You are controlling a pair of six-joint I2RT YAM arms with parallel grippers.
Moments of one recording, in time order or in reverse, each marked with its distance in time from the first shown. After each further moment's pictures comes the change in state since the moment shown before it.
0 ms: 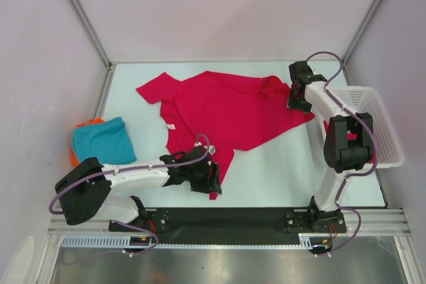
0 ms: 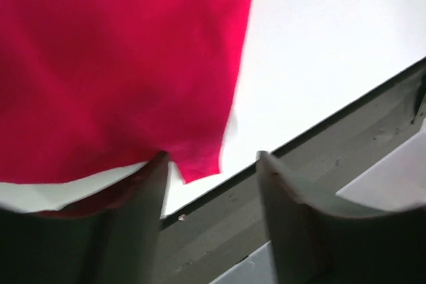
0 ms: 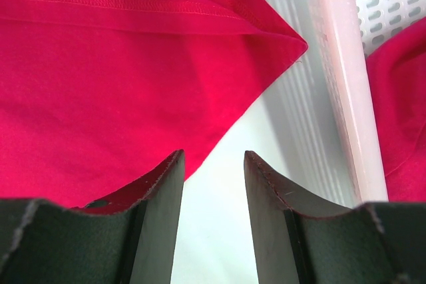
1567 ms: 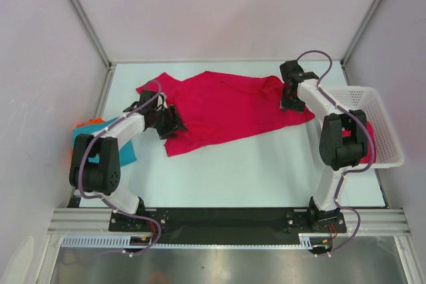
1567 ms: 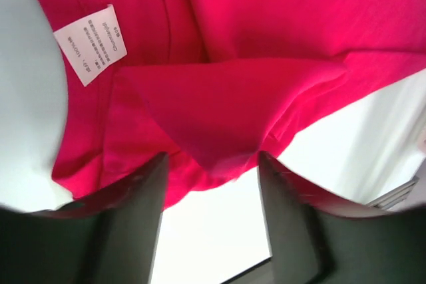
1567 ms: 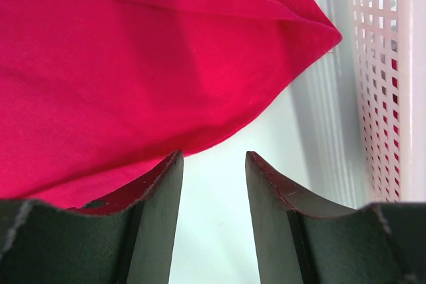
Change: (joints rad) left arm 0.834 0.262 0.388 -0.144 0.197 0.323; right arm 0.061 0.042 0.063 -0.066 -0.002 -0.001
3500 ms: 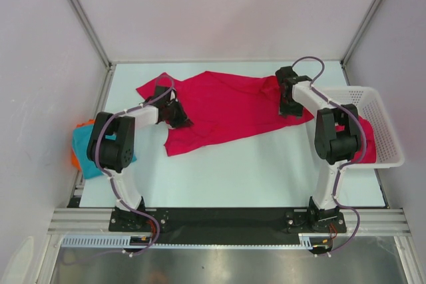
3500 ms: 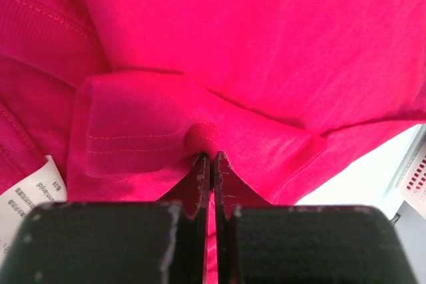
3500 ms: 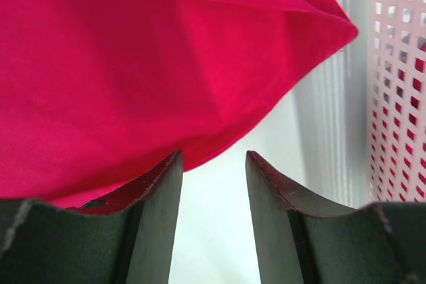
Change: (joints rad) left arm -0.066 0.269 0.122 0.225 -0.028 -0.122; right arm 0.012 0.086 -0.013 0.008 0.036 -0.026
